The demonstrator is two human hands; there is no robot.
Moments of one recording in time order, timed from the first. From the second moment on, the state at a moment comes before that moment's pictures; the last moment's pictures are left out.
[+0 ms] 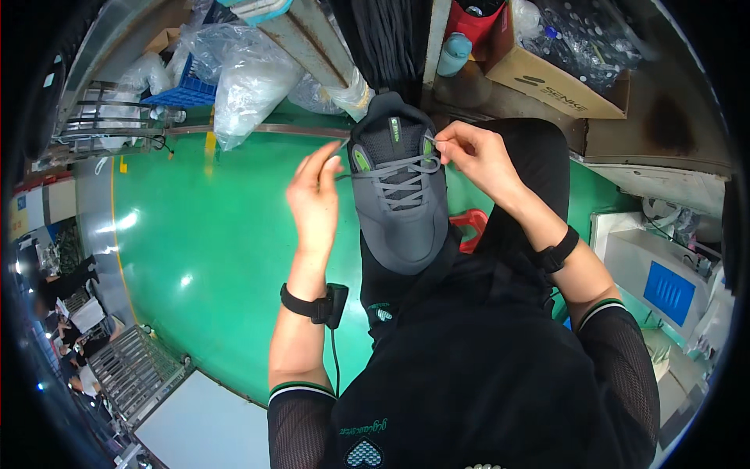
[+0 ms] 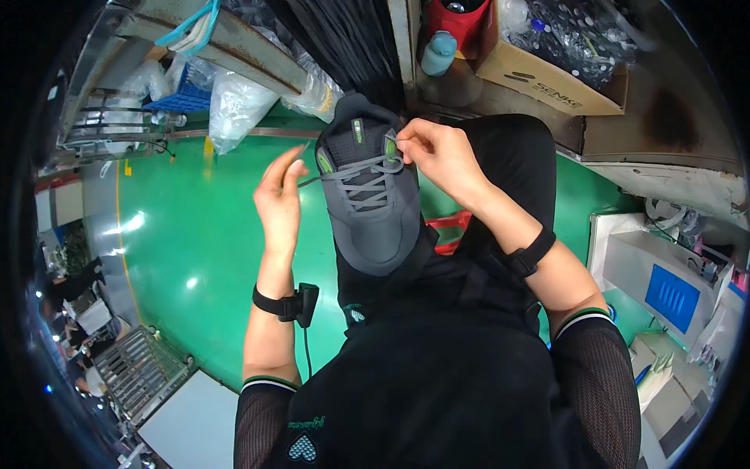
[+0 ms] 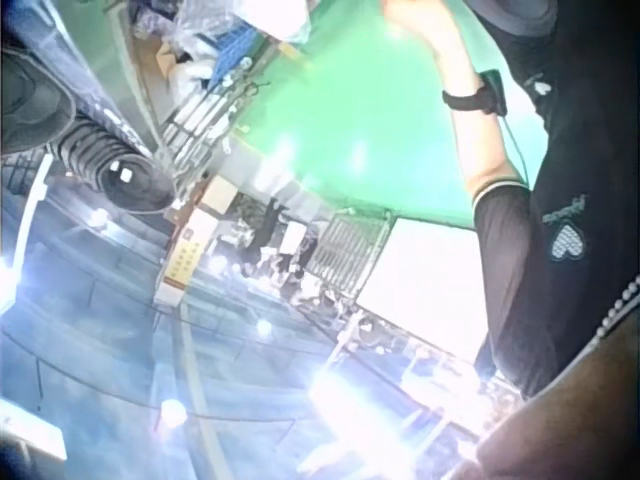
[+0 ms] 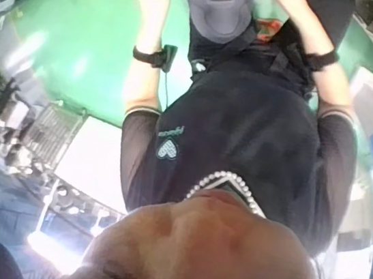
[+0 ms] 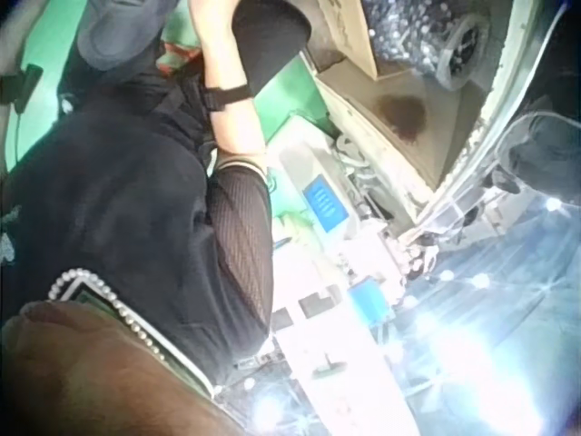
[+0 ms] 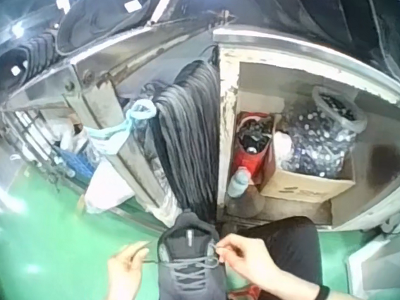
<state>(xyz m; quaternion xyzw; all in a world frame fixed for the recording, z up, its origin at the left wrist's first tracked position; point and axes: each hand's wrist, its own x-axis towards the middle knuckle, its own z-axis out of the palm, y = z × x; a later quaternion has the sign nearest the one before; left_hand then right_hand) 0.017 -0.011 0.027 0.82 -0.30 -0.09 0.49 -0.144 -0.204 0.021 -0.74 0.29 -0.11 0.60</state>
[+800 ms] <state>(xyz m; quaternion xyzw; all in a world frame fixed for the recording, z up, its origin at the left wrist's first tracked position) 0.009 -0.021 0.049 0.86 -0.43 0.04 0.26 -0.064 -0.266 0.044 -0.94 -0.32 0.02 0.13</state>
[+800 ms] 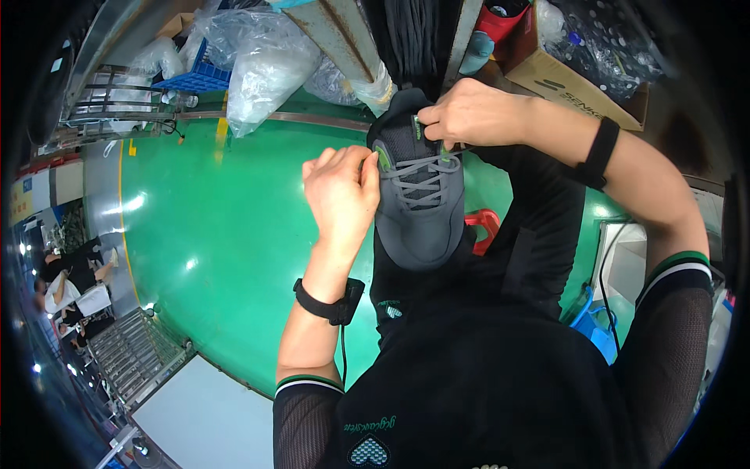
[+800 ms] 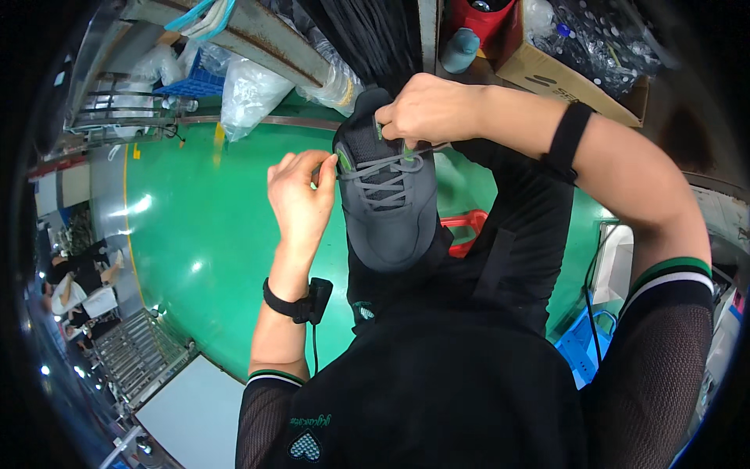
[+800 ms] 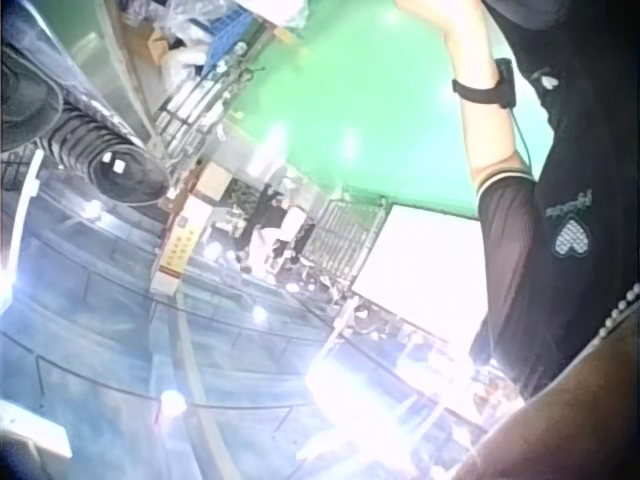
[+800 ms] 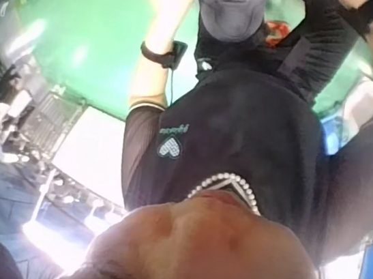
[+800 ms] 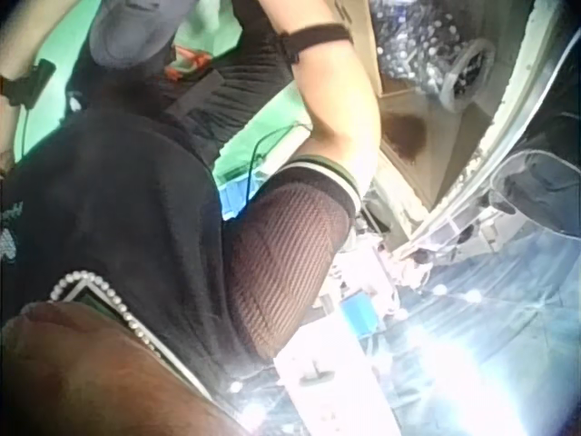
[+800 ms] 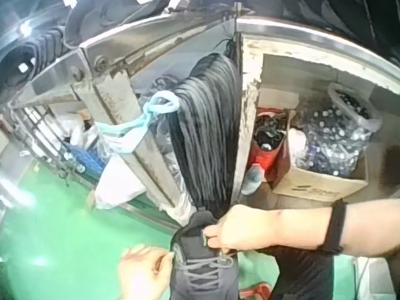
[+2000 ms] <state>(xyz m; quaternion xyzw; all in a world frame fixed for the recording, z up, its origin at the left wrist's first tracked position) 0.062 -0.008 -0.055 0.66 0.05 -0.54 0.52 -0.146 -0.243 -0.071 -0.45 0.39 0.02 0.81</state>
